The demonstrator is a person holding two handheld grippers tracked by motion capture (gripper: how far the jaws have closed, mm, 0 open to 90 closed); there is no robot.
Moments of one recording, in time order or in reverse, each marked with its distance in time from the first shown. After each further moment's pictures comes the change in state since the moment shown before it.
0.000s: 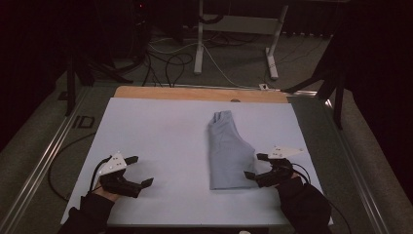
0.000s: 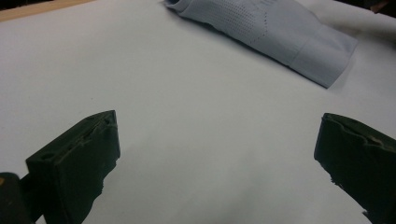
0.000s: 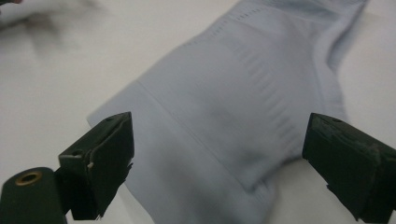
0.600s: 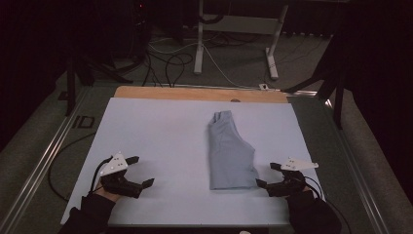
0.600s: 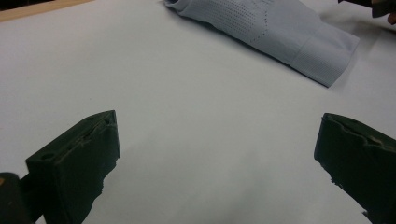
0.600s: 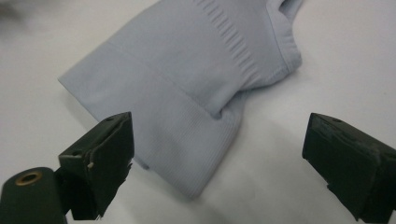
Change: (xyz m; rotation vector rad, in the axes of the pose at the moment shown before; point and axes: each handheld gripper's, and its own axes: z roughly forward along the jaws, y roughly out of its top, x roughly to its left) left arm -0.003 0.000 0.002 -0.001 0.006 0.004; right arm 0.002 -0.041 -0.022 -0.004 -0.107 0.056
